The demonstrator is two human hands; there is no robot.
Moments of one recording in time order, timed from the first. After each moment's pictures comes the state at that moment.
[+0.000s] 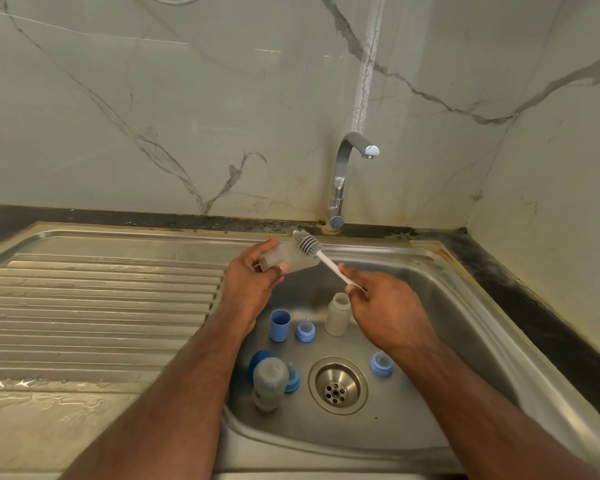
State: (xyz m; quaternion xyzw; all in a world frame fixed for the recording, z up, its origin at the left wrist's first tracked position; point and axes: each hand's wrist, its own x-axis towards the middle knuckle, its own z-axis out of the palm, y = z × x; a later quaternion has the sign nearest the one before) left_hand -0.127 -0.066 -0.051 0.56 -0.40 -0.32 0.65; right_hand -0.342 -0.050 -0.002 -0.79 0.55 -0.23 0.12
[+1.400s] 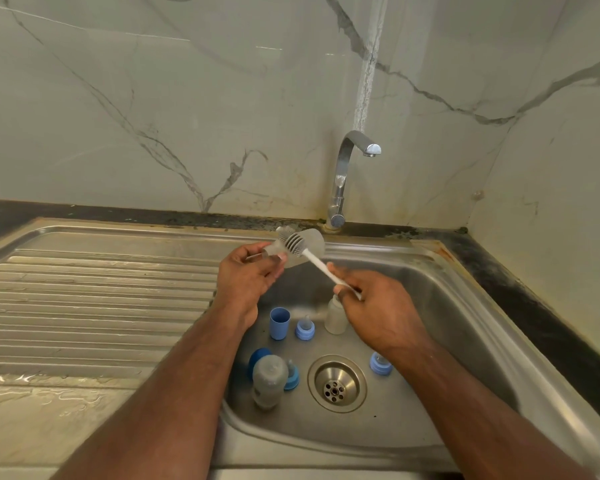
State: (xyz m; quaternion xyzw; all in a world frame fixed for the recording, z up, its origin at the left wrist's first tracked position) left_hand -0.132 -0.058 -0.038 0.50 -0.25 -0.43 0.71; right_hand -0.334 -0.048 -0.013 -0.79 0.52 -0.27 0.17
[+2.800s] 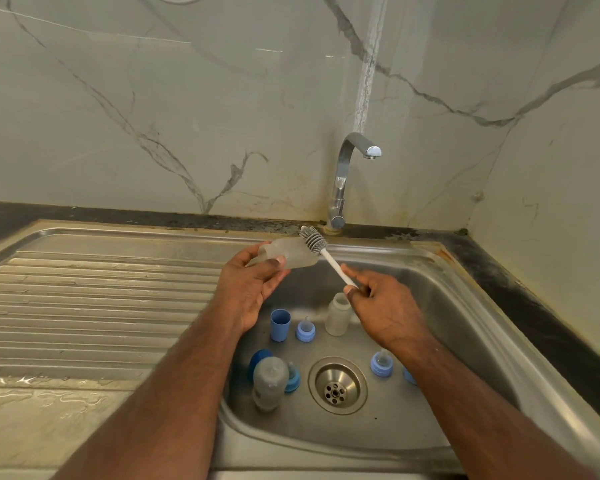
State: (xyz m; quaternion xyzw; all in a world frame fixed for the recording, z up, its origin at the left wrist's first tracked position) left_hand -0.130 -0.054 -0.034 0.43 -0.23 -0.51 0.71; right_hand -0.339 -0.061 -0.015 -0.75 0.55 -0.28 0.22
